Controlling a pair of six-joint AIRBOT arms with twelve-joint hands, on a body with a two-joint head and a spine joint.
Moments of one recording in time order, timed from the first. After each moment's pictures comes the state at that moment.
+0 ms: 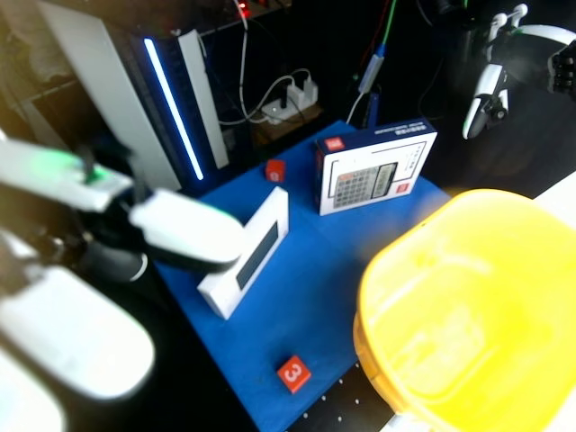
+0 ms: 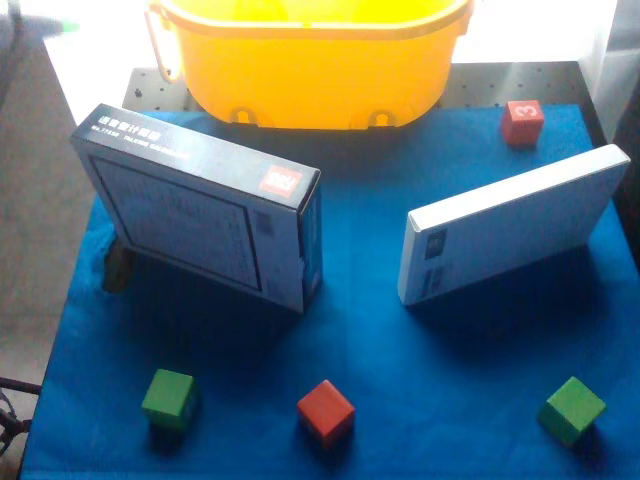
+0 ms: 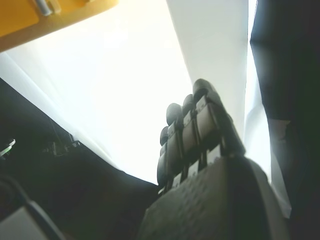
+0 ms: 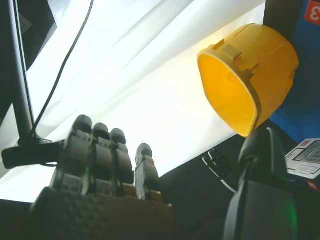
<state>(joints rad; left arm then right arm) 0.75 -1.08 1.61 -0.29 -0.96 0.40 0.00 -0.62 1.07 -0.39 0.10 -0.96</state>
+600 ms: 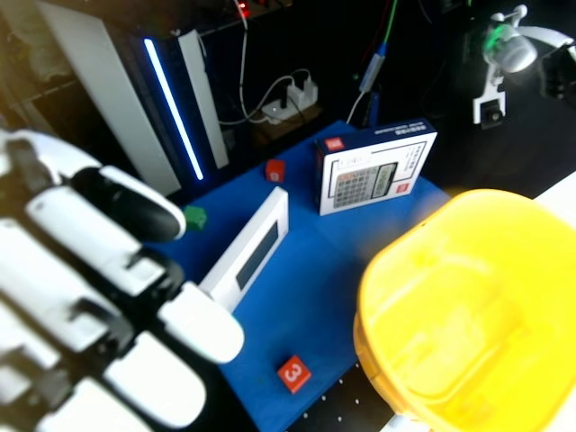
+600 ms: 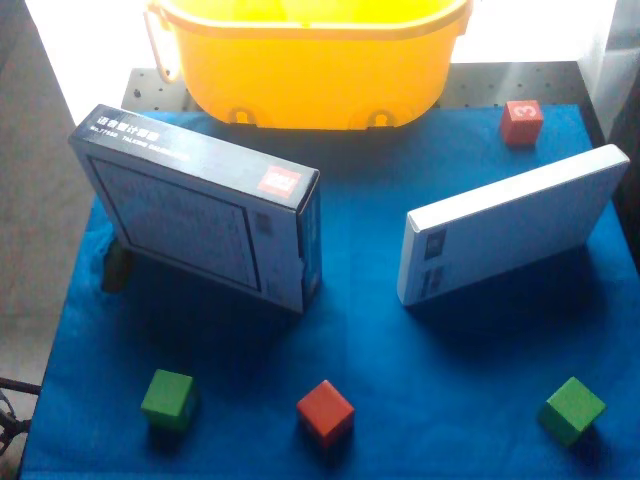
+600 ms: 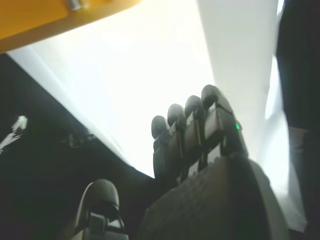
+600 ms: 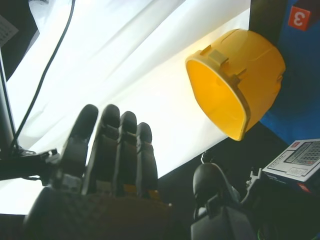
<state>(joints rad) 0.75 -1.02 1.58 -0.05 -0.98 0.20 -0.01 -0.64 1.08 -0.39 0.10 -0.96</state>
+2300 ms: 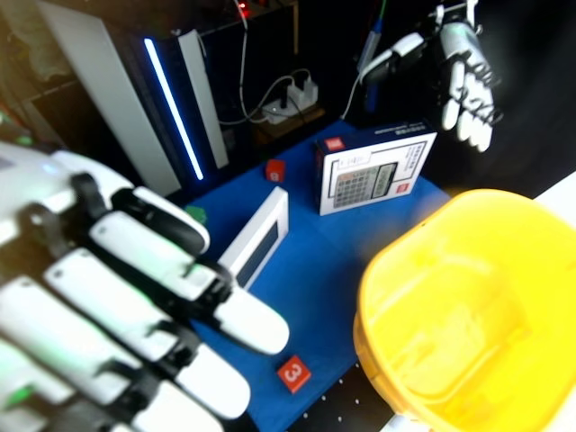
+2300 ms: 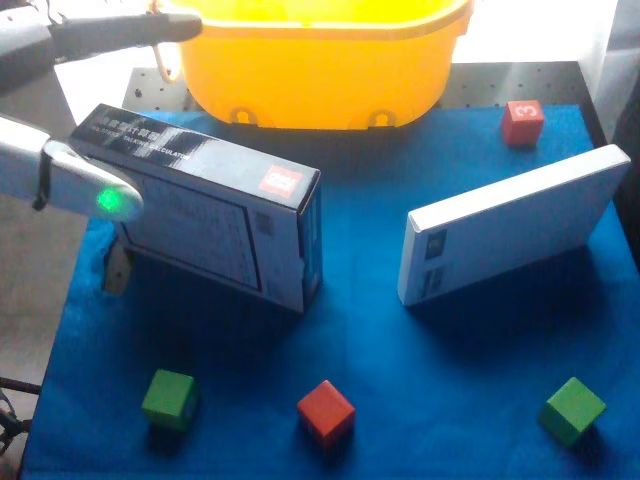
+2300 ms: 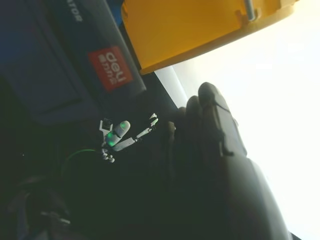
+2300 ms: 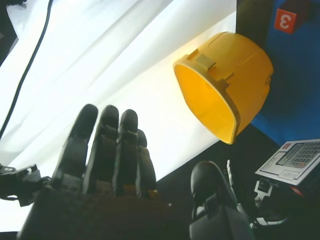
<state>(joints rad) 0.77 -0.92 1.41 0.50 -0.93 0.09 -0.08 -0.69 1.11 -0.35 0.11 -0.96</state>
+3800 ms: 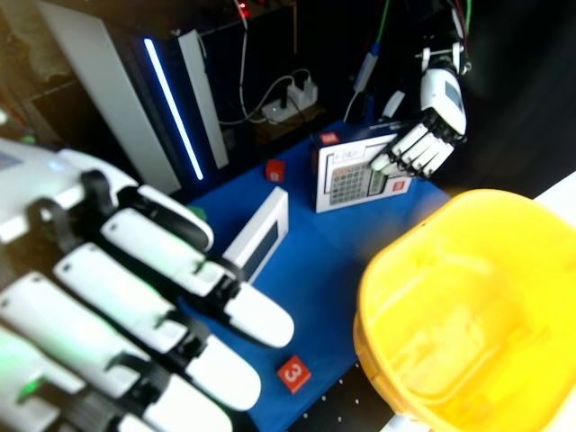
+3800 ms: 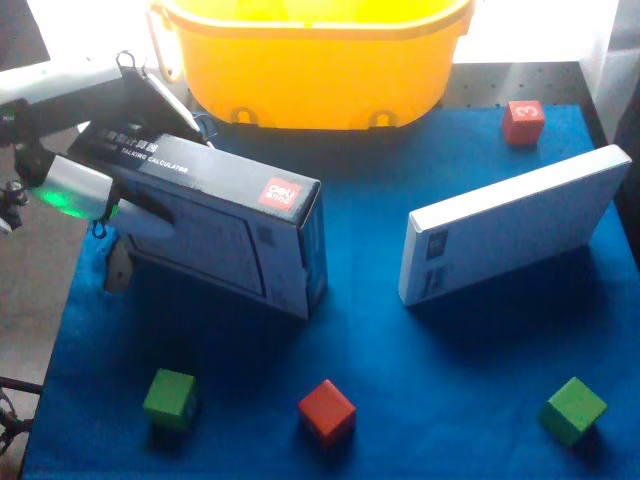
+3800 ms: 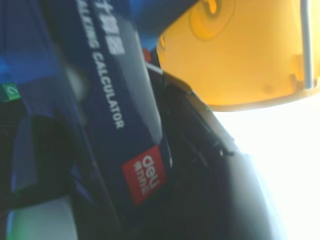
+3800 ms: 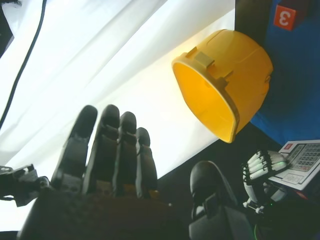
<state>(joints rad) 0.75 -1.06 1.52 0.62 -0.88 -0.02 -0.08 -0.69 1.11 -0.35 0.11 -0.96</state>
